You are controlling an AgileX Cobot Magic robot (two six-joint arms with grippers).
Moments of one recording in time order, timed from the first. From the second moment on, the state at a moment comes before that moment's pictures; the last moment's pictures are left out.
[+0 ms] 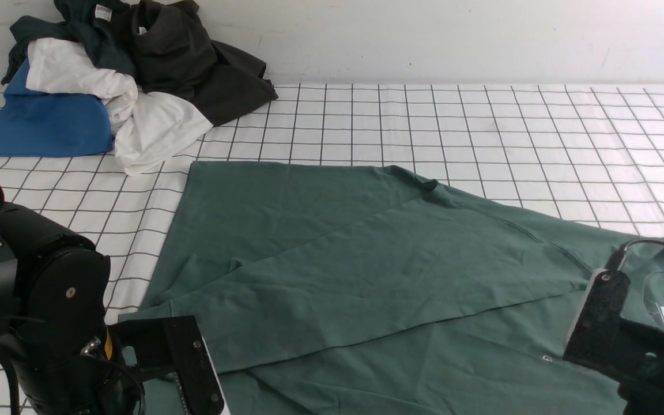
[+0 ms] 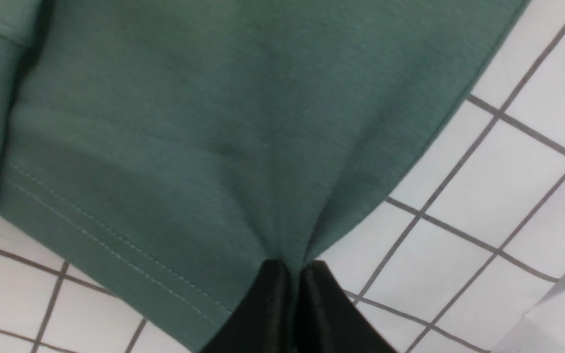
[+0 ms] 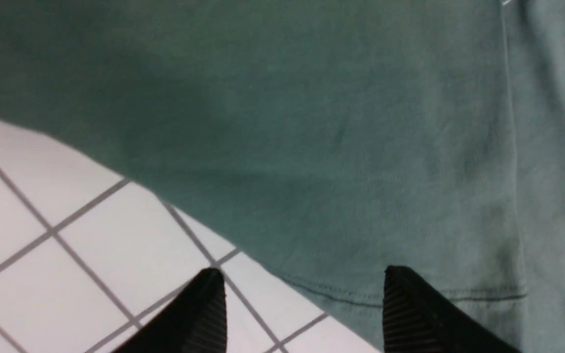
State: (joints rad) right arm 0.49 1.27 -0.65 -0.10 1.00 -0.46; left arm -0.47 1.38 -0.76 -0.01 1.10 0.61
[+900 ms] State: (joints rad) right arm 0.49 1.48 -0.61 -0.08 0.87 -0.86; left arm -0.47 1.38 -0.76 -0.02 1.08 0.61
